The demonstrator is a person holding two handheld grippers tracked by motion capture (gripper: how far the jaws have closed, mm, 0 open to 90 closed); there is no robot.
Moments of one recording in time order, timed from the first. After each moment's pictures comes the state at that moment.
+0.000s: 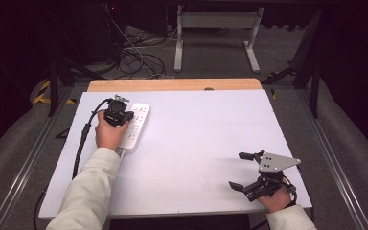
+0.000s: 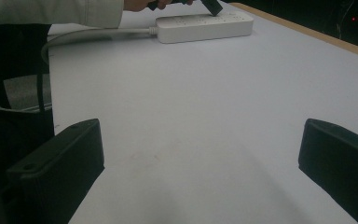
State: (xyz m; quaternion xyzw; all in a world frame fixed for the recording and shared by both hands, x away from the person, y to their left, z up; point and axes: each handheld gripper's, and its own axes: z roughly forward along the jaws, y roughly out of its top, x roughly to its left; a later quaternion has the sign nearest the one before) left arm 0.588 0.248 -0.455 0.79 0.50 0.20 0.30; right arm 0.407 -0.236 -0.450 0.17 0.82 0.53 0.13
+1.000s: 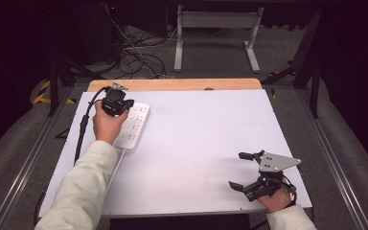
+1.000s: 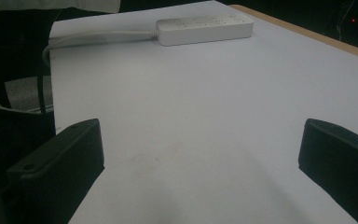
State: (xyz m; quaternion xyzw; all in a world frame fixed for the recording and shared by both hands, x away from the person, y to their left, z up) left arm 0.592 0.243 -0.409 0.78 0.48 0.23 0.33; right arm 0.407 -0.236 -0.450 0.17 0.82 0.53 0.13
